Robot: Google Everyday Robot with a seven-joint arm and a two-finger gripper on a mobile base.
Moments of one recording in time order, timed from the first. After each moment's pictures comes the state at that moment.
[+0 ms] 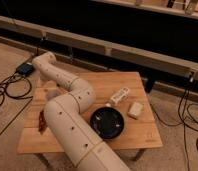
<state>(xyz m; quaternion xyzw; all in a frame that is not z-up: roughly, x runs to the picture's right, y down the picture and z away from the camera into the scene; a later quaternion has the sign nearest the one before) -0.343 -0.034 1.032 -0.25 0.03 0.54 0.80</state>
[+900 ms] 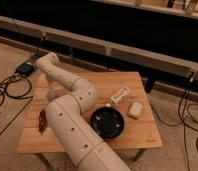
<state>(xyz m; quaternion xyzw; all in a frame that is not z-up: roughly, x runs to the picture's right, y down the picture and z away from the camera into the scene) -0.287 -0.035 1.048 -0.21 0.09 0.54 0.81</state>
